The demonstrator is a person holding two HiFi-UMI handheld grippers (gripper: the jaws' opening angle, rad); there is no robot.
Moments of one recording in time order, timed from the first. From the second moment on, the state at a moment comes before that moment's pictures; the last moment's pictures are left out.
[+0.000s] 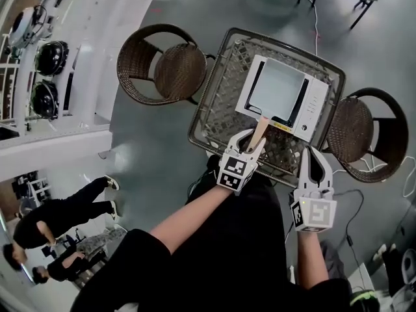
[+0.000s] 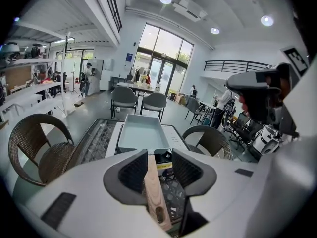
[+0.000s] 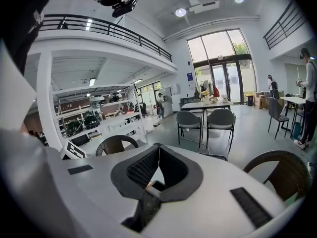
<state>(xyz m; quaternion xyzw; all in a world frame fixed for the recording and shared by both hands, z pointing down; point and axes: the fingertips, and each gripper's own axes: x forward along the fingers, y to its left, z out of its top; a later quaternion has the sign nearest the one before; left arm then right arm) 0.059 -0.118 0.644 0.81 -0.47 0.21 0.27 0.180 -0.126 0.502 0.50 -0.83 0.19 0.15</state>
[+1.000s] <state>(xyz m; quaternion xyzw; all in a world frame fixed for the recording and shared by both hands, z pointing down) 0.077 -0.136 0.753 0.73 -0.47 0.33 0.37 0.184 -0.136 0.514 0.49 -0.83 0.24 0.13</state>
